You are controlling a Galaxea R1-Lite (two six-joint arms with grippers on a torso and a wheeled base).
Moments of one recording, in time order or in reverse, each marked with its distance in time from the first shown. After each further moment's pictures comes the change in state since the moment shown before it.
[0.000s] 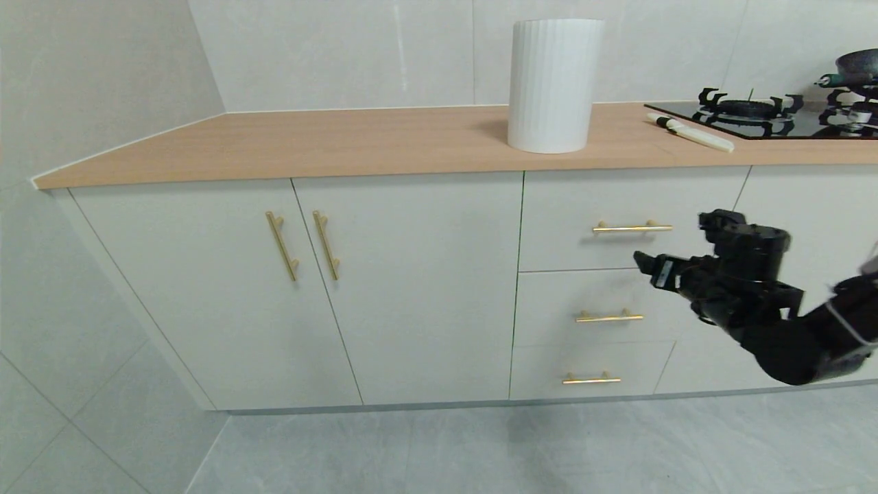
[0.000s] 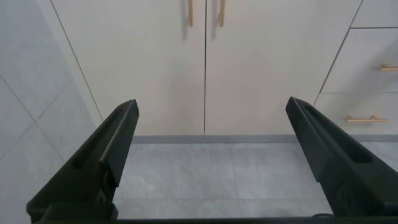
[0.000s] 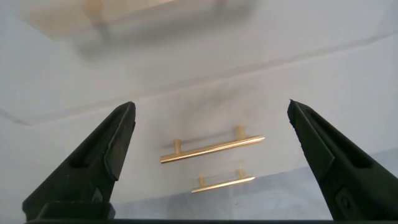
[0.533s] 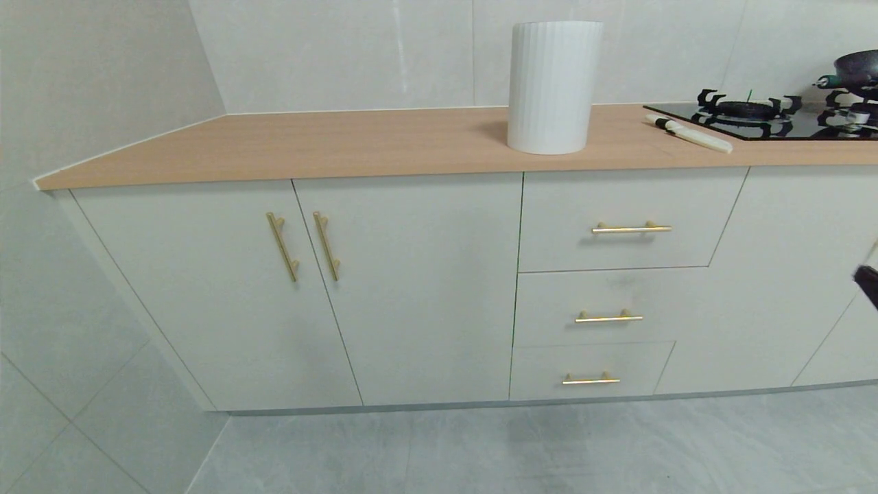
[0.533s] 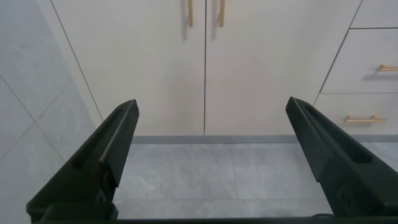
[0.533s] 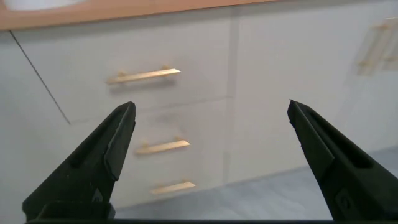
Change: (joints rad) left arm 0.000 0.000 0.000 0.000 0.000 0.000; right arm -0.002 -1.069 0.515 0.343 -0.119 -0.225
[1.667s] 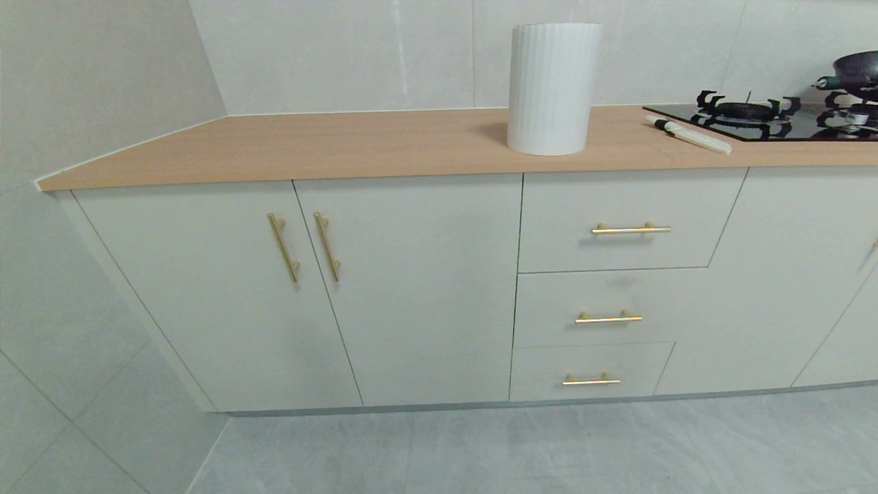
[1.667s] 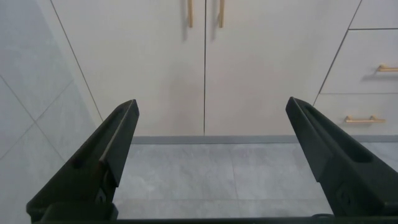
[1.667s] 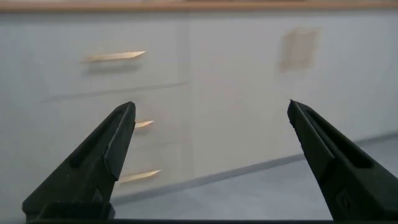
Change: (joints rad) left arm 0.000 0.000 0.000 0.000 0.000 0.000; right arm -0.158 -0.930 0.294 0.497 0.184 -0.028
